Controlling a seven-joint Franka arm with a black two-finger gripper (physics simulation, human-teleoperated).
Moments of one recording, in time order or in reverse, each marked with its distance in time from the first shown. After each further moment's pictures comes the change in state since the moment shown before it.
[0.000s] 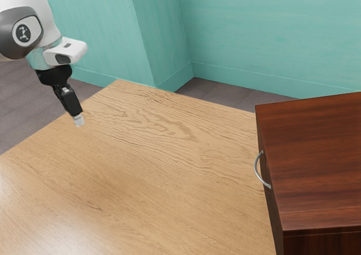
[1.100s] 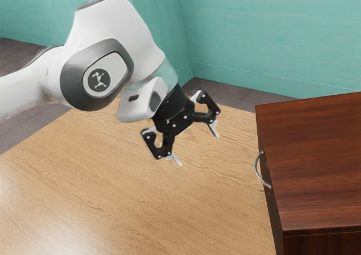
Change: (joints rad) arm -0.490 -0.131 -0.065 -0.267 -0.199 0.358 1.201
